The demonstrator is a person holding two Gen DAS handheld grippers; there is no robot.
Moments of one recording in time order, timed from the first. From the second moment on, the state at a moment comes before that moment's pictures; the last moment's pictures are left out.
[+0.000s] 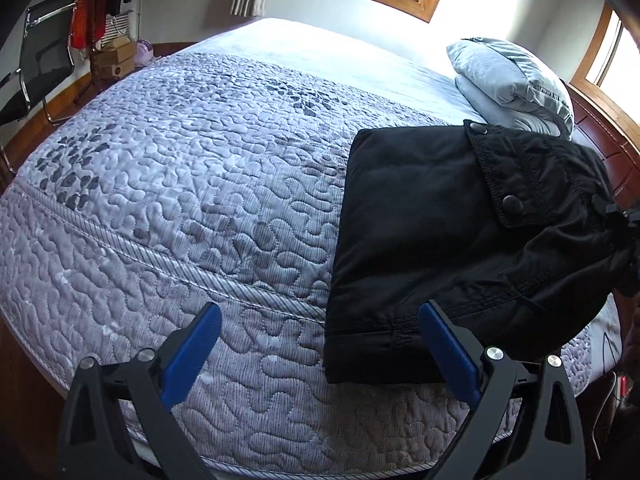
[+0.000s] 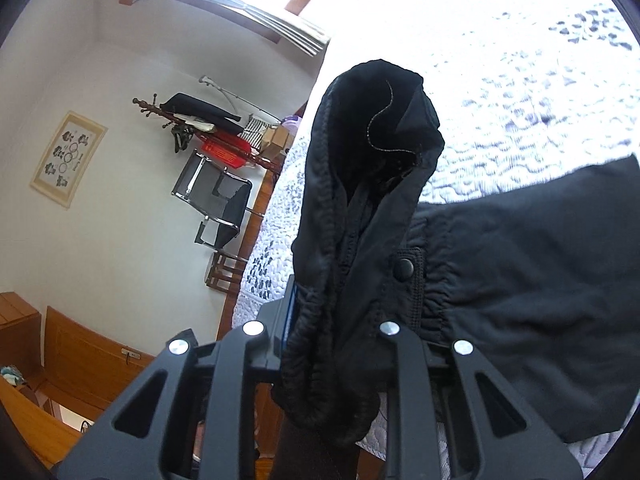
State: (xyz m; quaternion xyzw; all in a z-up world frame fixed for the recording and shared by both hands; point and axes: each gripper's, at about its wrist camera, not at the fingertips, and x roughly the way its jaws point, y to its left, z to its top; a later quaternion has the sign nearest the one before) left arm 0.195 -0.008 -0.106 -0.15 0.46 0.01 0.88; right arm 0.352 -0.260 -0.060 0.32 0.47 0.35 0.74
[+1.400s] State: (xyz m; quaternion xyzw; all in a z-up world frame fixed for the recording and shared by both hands) left arm 0.204 -0.071 -0.106 -0.09 0.48 -0.04 0.87; right arm 0.338 -0.420 -0.188 0.40 0.50 0.25 0.73
